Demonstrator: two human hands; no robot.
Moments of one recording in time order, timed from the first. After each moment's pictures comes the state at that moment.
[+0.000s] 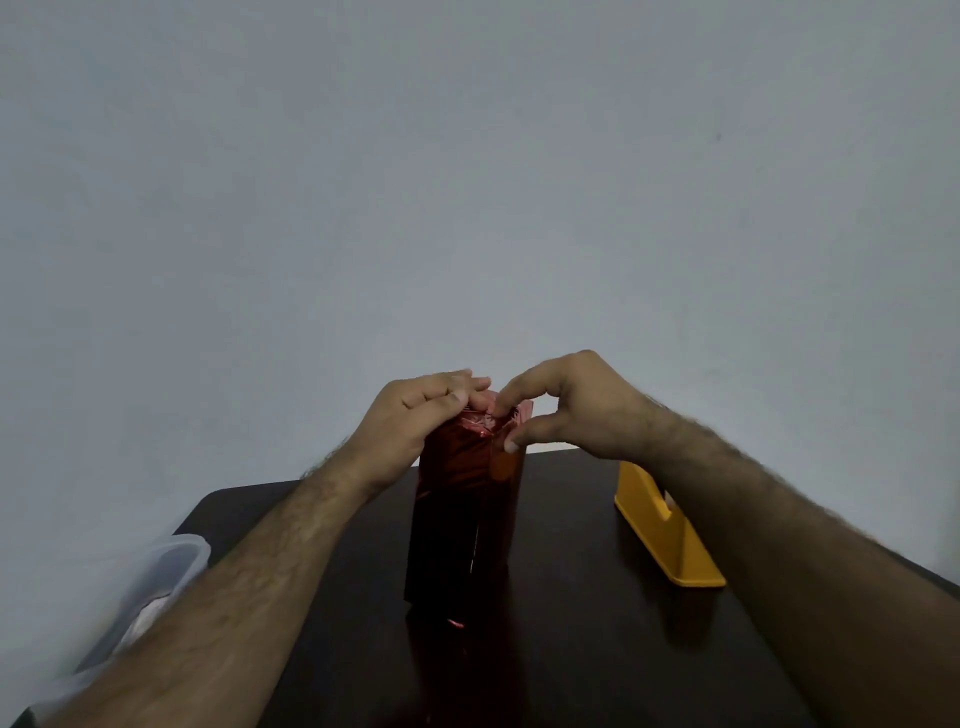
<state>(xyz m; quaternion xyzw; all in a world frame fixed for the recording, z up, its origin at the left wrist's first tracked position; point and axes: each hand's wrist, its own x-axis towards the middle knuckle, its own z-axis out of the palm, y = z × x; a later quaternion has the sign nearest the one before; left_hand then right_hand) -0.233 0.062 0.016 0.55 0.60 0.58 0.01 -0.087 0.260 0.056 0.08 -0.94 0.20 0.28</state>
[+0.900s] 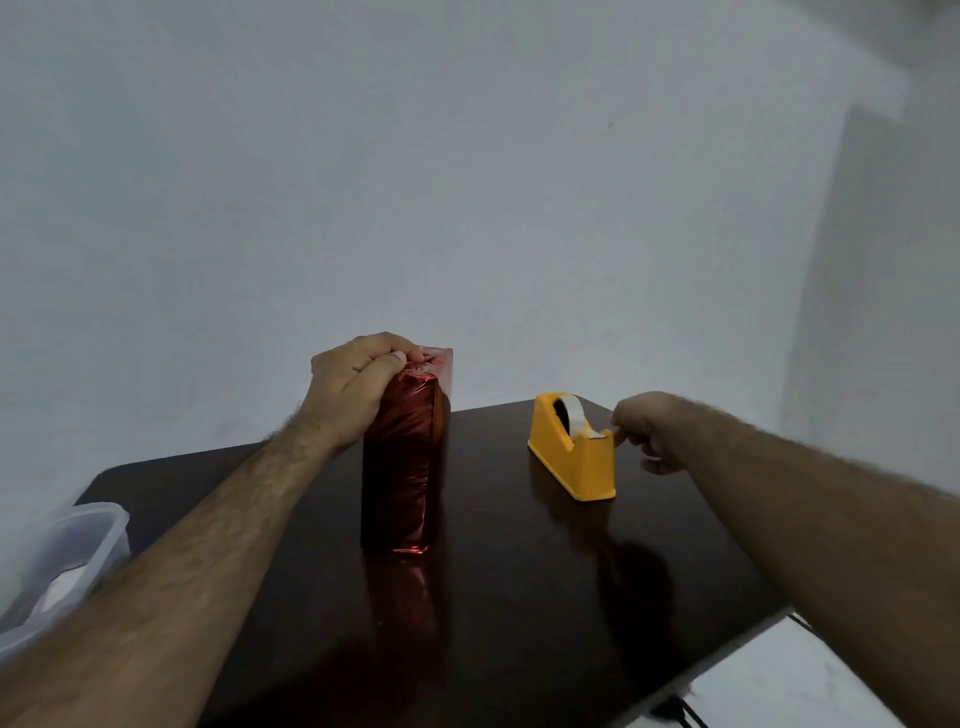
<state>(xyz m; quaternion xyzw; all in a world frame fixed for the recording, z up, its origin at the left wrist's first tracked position) -0.229 0.072 -0.007 0.52 0.60 0.60 -0.08 0.018 0.336 -0.011 -0.60 -0.69 0.36 0.17</state>
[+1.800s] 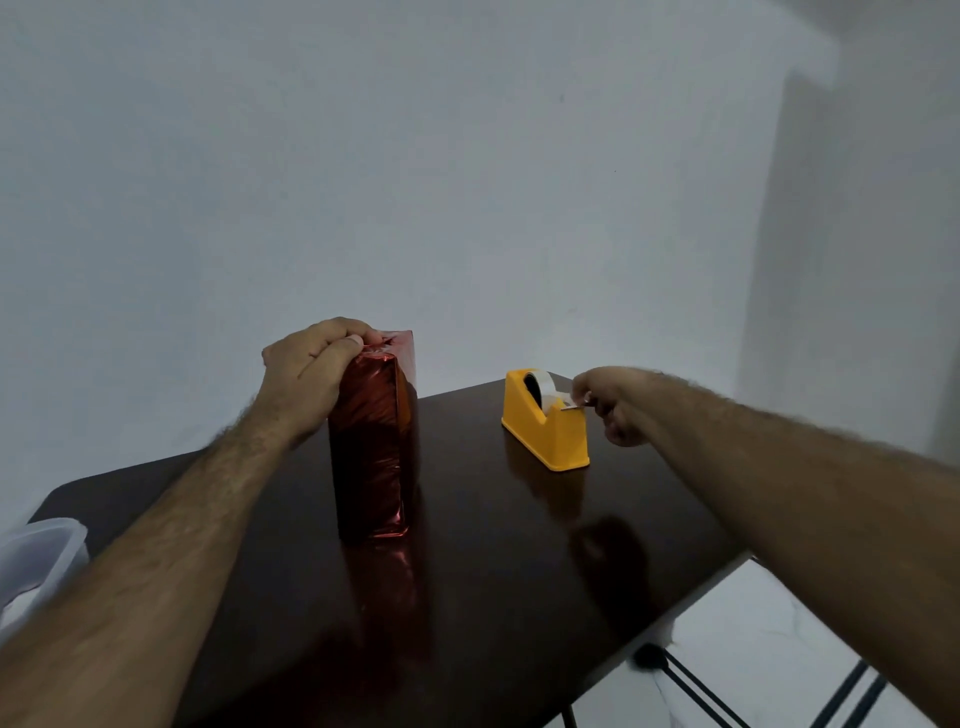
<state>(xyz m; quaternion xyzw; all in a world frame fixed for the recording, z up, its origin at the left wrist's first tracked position) -0.236 0.070 -0.006 0.52 0.61 0.60 -0.07 0.021 0.323 -0.020 -0.58 -0.59 0.51 0.23</state>
